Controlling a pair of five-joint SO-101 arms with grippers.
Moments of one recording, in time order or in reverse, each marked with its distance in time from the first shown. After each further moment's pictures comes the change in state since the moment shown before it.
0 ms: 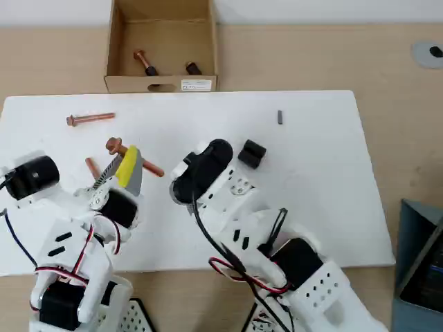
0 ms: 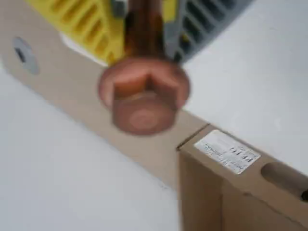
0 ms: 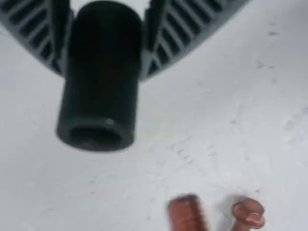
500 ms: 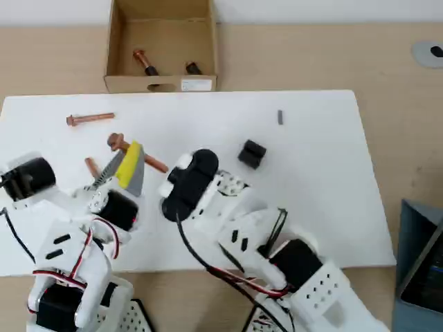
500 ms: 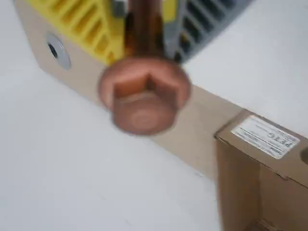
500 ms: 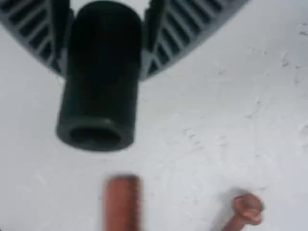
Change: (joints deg) left arm 2.4 0.0 -1.6 -2.6 0.1; right arm -1.8 0.0 0.0 -3.9 11.3
